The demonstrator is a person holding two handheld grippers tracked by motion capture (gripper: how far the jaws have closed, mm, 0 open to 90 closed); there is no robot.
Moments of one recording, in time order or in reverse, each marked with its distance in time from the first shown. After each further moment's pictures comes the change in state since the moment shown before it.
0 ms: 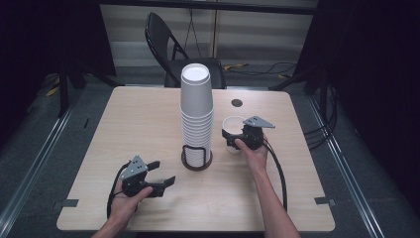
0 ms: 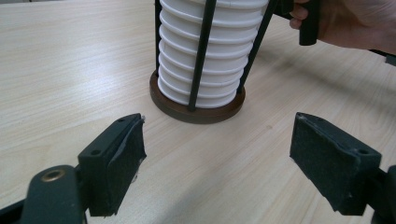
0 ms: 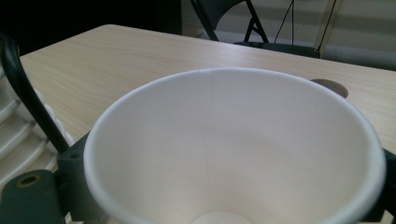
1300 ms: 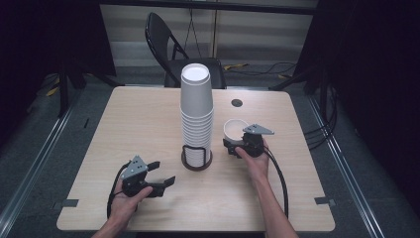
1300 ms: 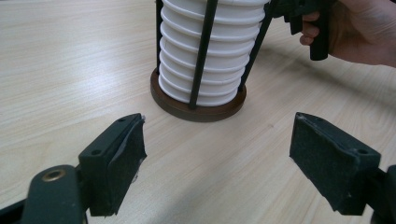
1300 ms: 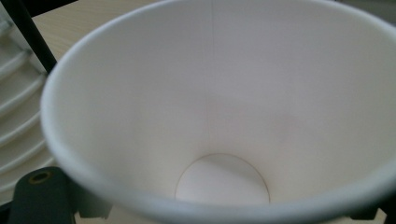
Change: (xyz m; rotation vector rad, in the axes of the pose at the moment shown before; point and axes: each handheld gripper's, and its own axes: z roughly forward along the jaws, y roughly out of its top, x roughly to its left) left arm 0.001 -0.001 0.001 0.003 0.002 -0.007; right arm 0.002 -0.024 -0.005 0.087 0.007 0.008
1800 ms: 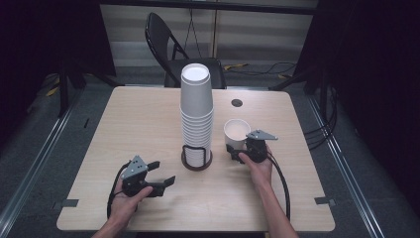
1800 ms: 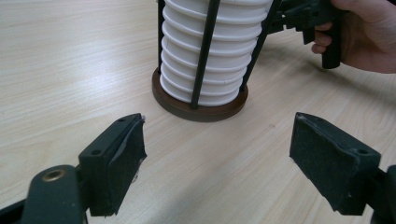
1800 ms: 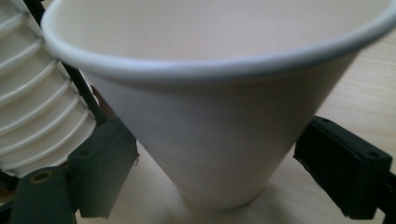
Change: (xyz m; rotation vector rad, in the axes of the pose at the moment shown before) left arm 0.001 0.000 0.000 0.007 0.009 -0.005; right arm -0.001 -0.016 -0.013 0.021 -0.006 0.018
